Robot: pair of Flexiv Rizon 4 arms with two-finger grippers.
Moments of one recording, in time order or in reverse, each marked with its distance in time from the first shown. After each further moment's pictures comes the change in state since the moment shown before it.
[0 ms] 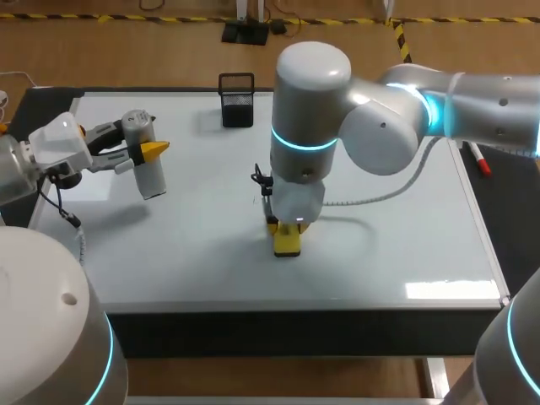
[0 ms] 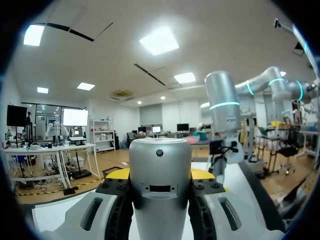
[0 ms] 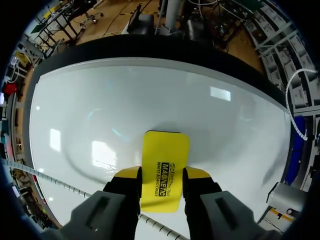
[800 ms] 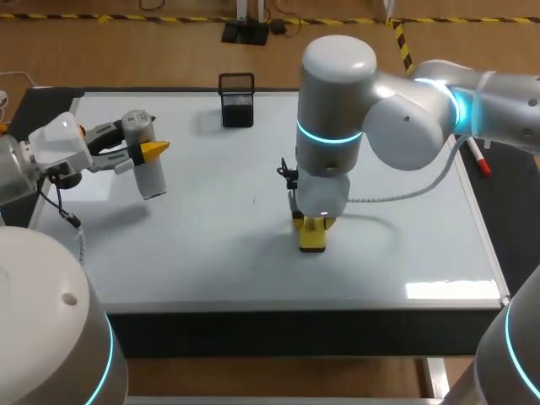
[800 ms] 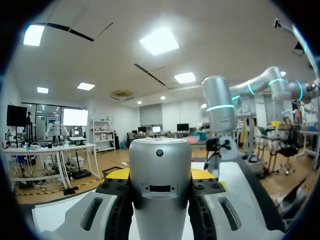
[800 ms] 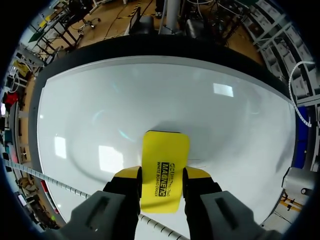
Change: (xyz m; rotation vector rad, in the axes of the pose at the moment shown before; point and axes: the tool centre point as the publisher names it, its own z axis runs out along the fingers) left arm 0.000 0.000 0.000 0.000 0.000 0.000; right arm 0.048 -0.006 -0.004 -0.010 0.029 0.060
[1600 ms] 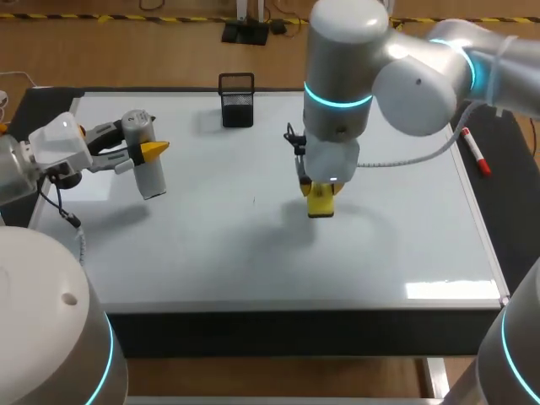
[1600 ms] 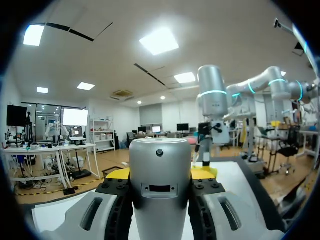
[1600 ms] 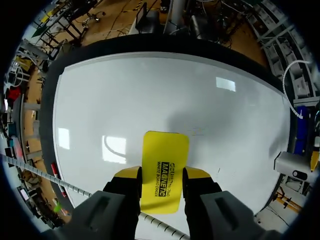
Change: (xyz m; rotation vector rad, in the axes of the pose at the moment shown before) left arm 0.000 0.000 0.000 0.000 0.000 0.000; right arm 0.015 -0.037 -0.062 0.073 0.019 -0.021
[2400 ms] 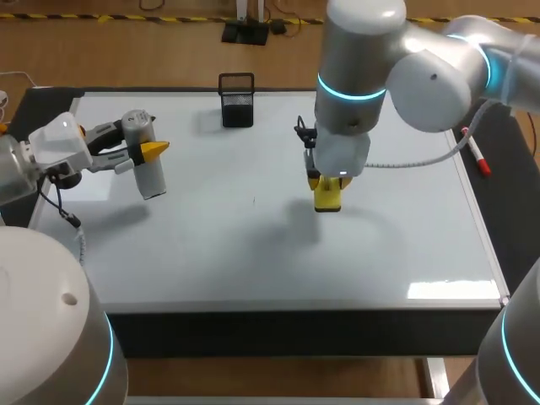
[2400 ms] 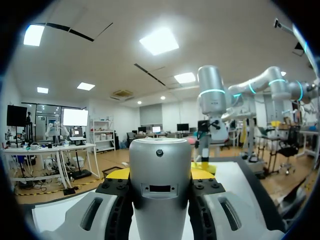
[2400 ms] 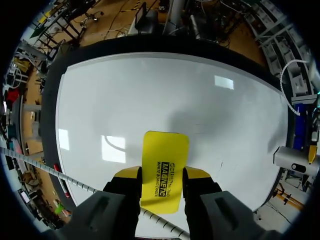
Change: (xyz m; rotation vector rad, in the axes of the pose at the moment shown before) left arm 0.000 0.000 0.000 0.000 0.000 0.000; right arm 0.012 -0.009 -0.008 0.013 -0.021 0.020
